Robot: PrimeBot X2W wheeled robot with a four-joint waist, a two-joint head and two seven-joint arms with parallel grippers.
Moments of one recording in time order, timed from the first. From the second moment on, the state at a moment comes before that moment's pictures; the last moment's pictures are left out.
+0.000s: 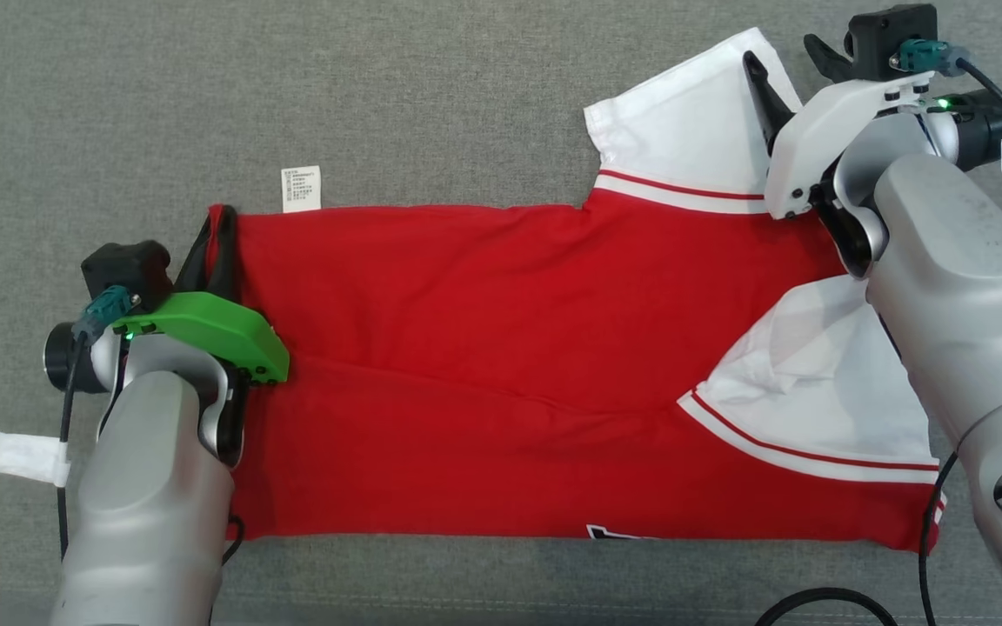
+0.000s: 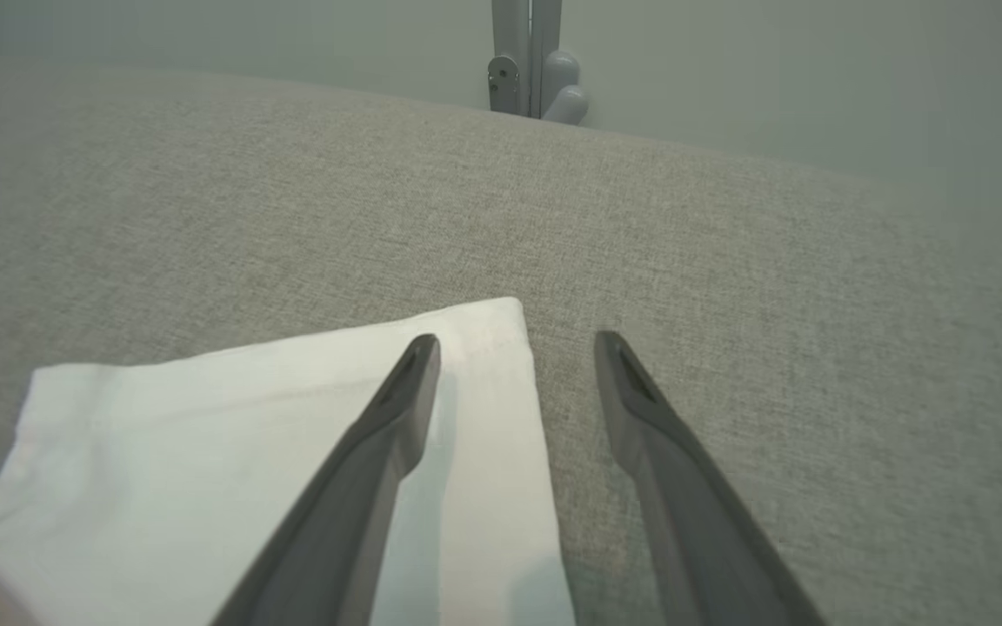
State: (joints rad) left arm -0.69 0.09 -0.07 0.88 -0.25 -0.13 -0.27; right arm -1.09 -0.20 0.41 1.08 0.38 0.13 -0.11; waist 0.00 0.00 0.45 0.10
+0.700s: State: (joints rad) left arm -0.68 0.11 -0.18 0.82 -0.35 -0.13 -0.26; right arm -1.14 -0.19 0.46 1.18 0.44 0.13 -0.23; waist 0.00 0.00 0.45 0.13
